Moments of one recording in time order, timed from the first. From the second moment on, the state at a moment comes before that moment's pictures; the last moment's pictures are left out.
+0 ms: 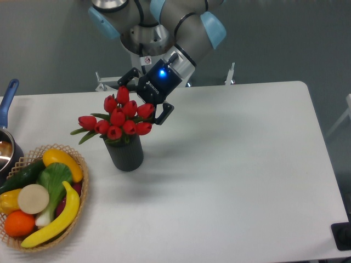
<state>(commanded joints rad) 2.69 -1.50 -2.20 -1.07 0.46 1.45</state>
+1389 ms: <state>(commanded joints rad) 2.71 -1.40 -2.29 -1.08 0.45 1.48</state>
